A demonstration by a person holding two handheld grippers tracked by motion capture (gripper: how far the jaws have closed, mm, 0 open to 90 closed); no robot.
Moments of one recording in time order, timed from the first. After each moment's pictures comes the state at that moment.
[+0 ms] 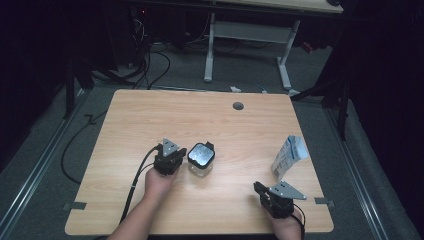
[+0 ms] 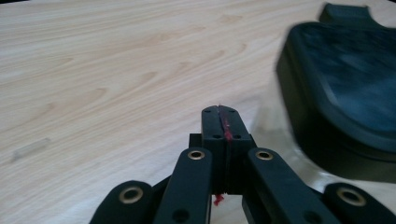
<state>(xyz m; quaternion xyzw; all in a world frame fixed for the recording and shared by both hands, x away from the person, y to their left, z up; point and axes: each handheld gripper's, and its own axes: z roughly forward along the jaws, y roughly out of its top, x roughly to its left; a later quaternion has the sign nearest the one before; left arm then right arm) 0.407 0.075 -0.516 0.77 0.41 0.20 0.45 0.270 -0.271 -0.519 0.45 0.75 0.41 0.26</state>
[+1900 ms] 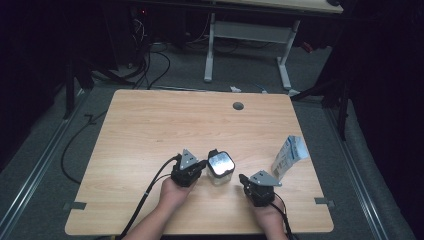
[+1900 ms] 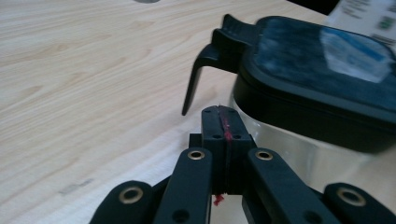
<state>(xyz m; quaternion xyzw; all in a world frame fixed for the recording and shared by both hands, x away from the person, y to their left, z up) 0.369 0.029 -0.515 0.79 0.34 0.15 0.49 0.305 -0.225 -0.520 0.45 0.76 0.38 0.27</state>
